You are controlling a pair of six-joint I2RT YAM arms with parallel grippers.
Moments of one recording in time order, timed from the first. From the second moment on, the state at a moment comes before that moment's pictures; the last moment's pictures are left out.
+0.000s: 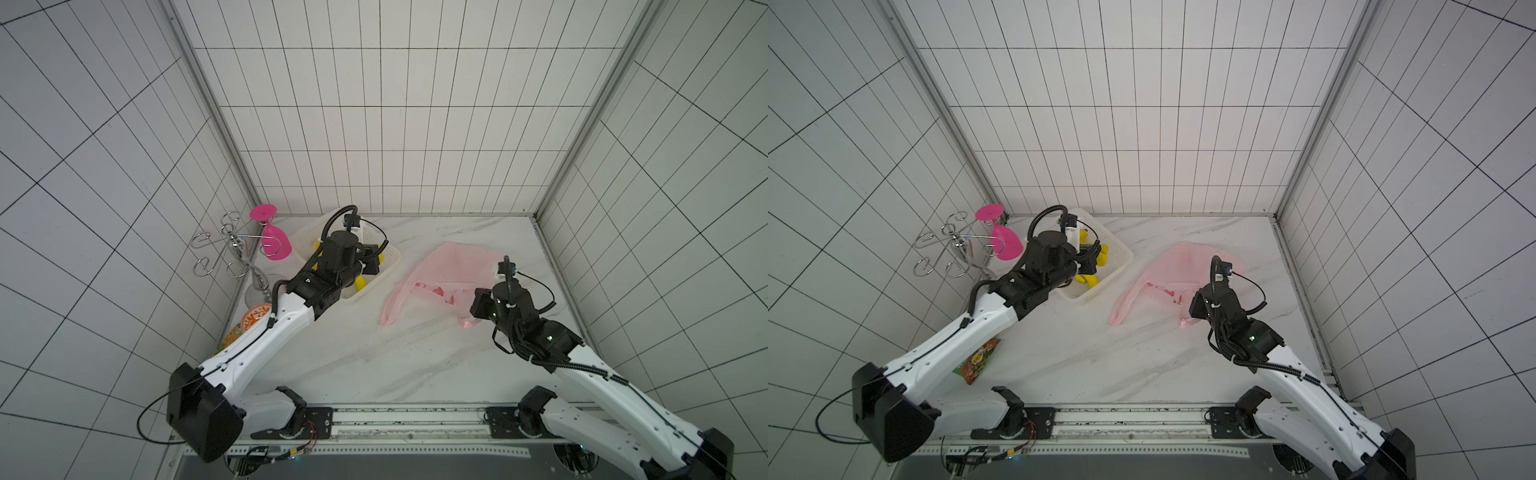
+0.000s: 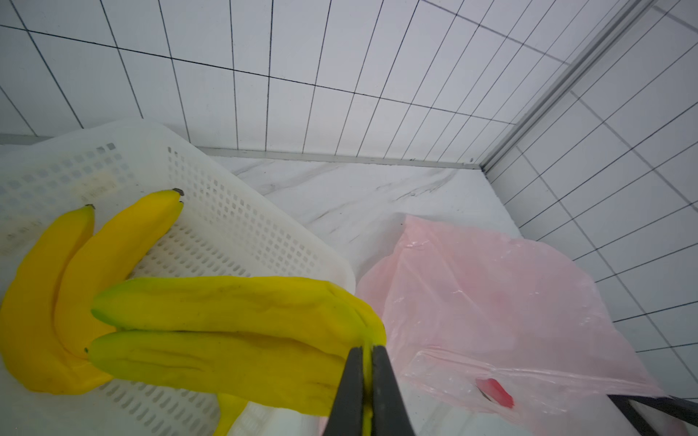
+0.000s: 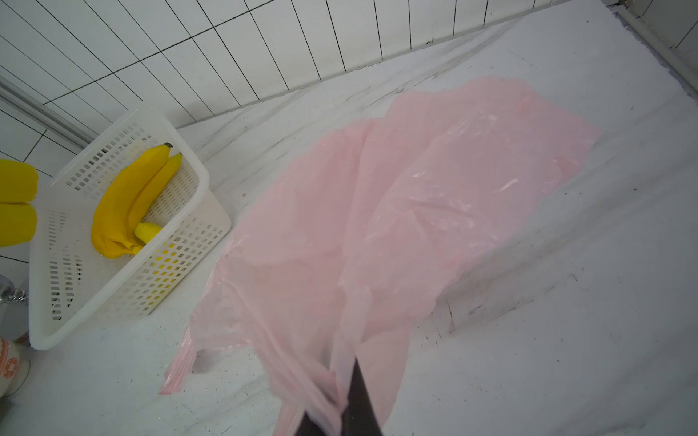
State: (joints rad) left arm -0.56 1.21 1.05 -0.24 0.01 -0.46; right arm 0.62 0.86 0.72 -0.44 0.34 0.61
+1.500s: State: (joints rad) left arm -0.89 1.36 0.65 0.56 0.18 -0.67; right arm 0.62 0.83 0.76 -0.42 0.08 0.68
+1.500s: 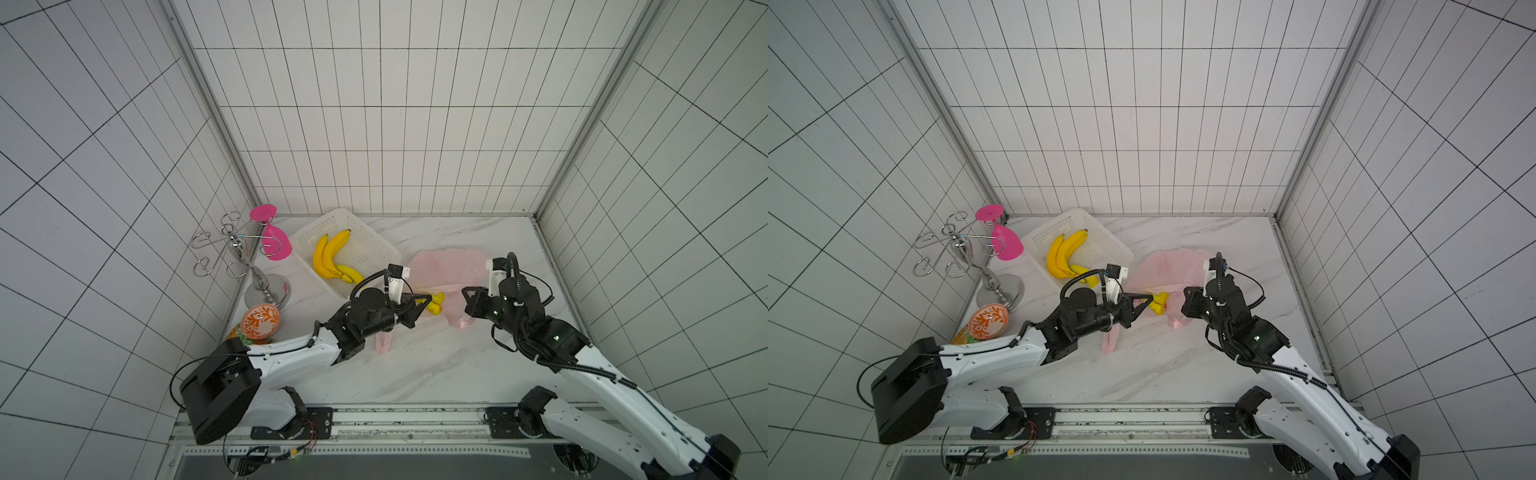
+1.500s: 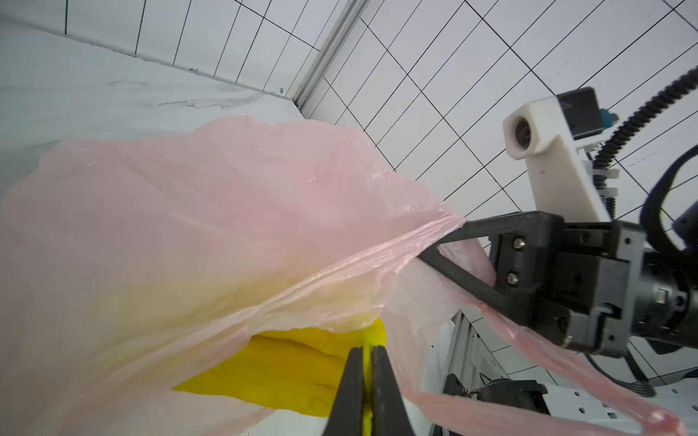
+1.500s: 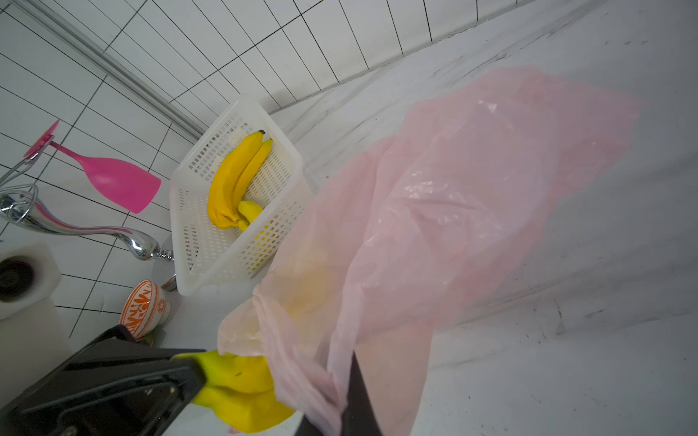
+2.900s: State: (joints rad) left arm -0.85 1.97 1.44 0.08 0.07 -0.51; right arm 0.66 0.67 0.61 -0.46 0.14 0.86
